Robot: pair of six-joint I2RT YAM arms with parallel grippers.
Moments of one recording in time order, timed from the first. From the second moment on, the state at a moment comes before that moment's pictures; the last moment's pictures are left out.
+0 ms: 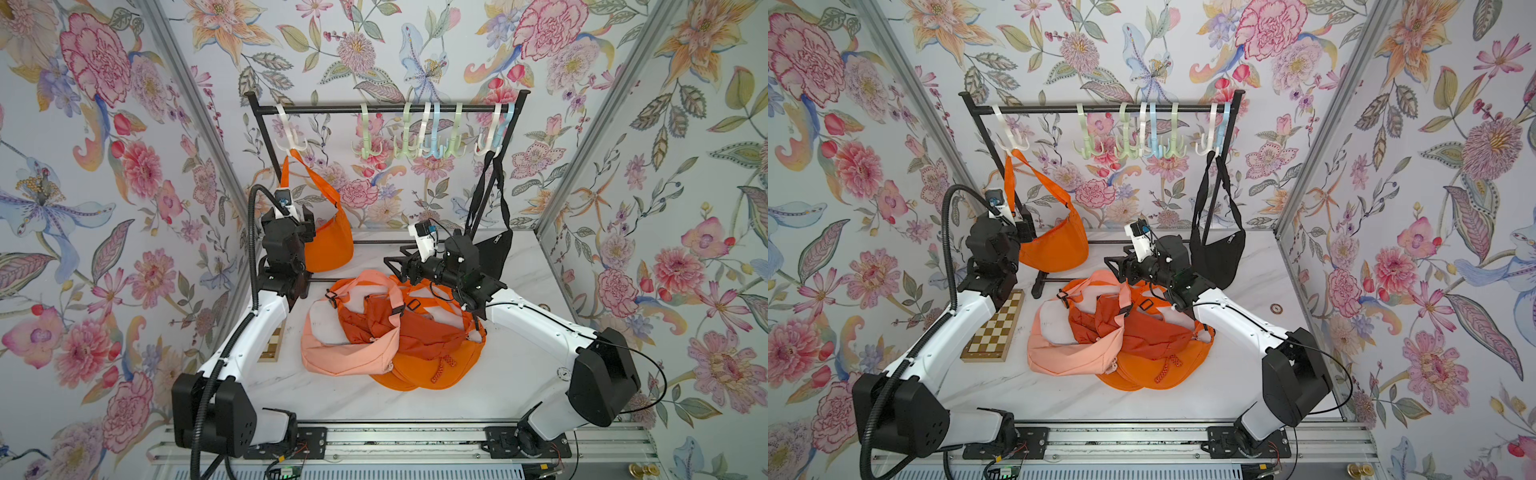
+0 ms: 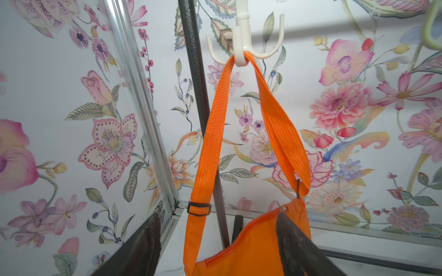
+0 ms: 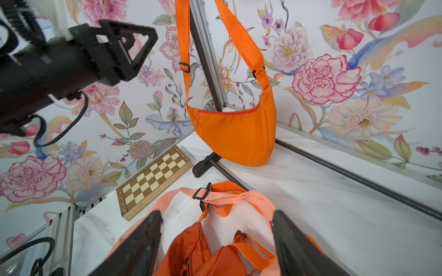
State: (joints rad) left arm -0.16 1.41 1.20 0.23 -0.42 0.10; right arm 0.67 1.56 1.21 0.15 -0.33 0.20
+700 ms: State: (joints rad) left arm -0.15 1.76 1.32 0.64 -0.50 0.34; right arm 0.70 1.54 1.20 0.17 -0.38 0.15
